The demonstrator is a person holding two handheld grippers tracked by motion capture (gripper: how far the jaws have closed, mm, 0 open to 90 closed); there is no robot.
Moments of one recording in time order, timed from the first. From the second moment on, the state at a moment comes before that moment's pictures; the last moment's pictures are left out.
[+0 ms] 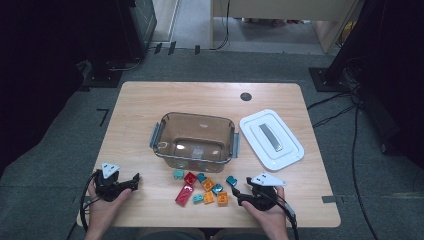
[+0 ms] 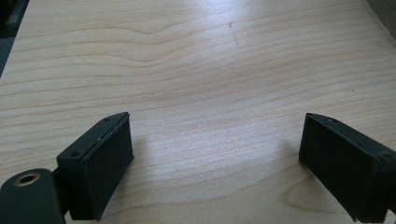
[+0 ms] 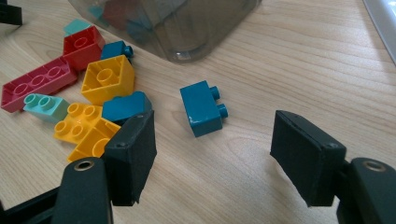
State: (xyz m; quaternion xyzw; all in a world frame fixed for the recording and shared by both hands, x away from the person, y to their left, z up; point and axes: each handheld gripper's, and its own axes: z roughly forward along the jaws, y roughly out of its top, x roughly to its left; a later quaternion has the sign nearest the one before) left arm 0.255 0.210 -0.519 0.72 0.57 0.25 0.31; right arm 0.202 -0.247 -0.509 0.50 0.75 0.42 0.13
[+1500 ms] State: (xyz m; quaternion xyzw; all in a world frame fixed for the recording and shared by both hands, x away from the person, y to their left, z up) left arm 0.255 0.210 -0.519 0.72 0.57 0.25 0.31; right arm 0.218 -0.233 -0.522 0.46 0.78 0.40 0.17
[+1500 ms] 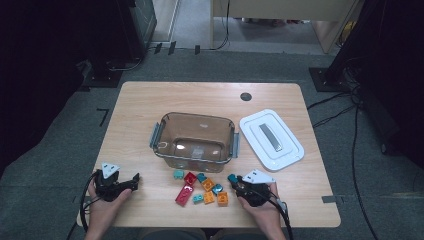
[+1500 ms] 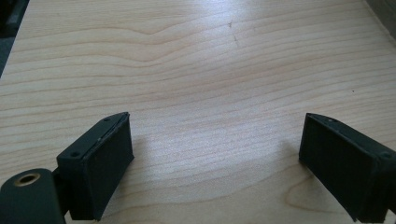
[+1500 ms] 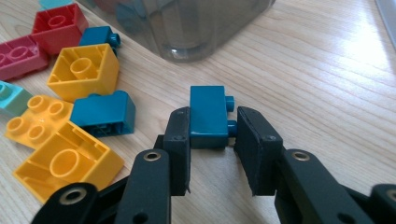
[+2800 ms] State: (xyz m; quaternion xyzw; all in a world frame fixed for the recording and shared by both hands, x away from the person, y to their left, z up) left arm 0.255 0.210 -0.519 0.72 0.57 0.25 0.31; right arm 0.214 -0.286 -0.444 0.46 0.76 0.43 0.16
